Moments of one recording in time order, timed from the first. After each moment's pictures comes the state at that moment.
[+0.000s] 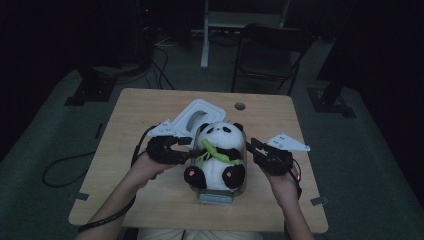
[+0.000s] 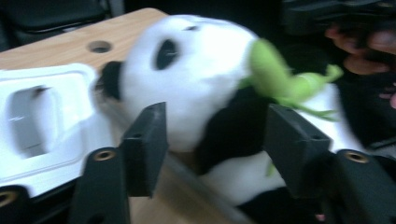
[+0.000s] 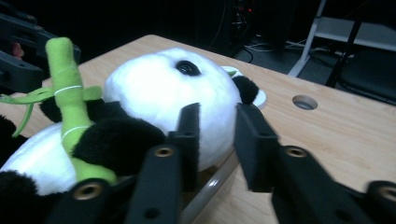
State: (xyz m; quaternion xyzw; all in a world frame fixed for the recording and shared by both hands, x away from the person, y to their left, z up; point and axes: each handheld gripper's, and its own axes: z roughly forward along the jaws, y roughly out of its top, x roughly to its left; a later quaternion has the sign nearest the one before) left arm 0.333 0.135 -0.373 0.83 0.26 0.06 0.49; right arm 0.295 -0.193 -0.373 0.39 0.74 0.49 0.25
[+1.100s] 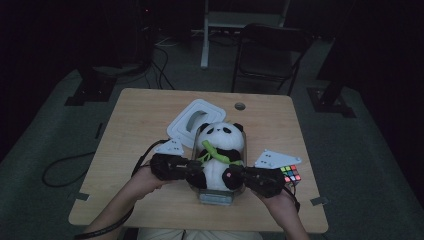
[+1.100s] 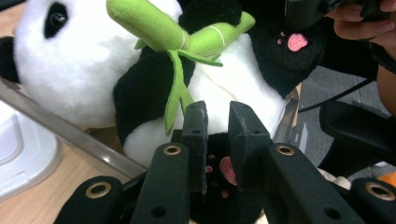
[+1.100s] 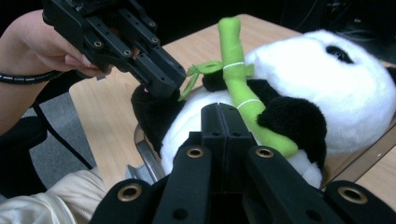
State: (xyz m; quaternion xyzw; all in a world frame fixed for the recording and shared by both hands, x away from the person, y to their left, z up) left arm 0.306 0.122 -0.380 0.87 0.18 0.02 0.46; right arm 0.248 -0.166 -0.364 0.30 0.80 0.50 0.12
